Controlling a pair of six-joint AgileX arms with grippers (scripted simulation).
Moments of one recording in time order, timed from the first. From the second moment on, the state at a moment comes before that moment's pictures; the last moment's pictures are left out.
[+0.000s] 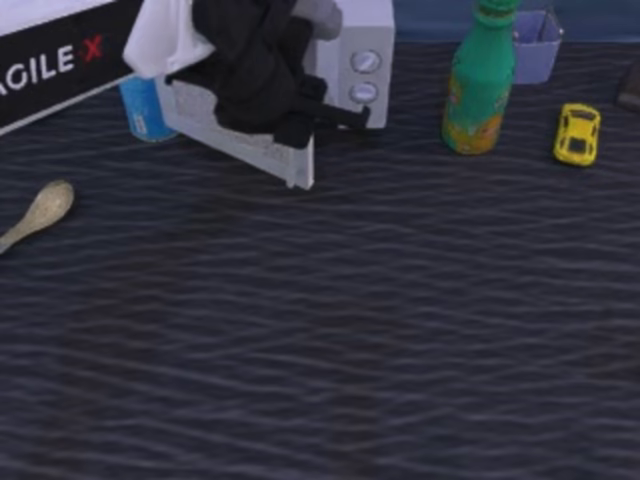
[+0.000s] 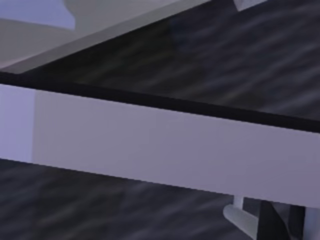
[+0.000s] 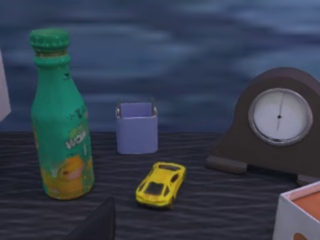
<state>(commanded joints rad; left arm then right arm) -0.53 1.97 1.65 -0.72 -0.06 -0.10 0.00 0.00 0.00 0.00 0.00 0.00</state>
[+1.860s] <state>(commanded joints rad) -0.49 1.89 1.54 -0.69 0.02 0.03 0.00 0.00 0.00 0.00 0.00 0.00</state>
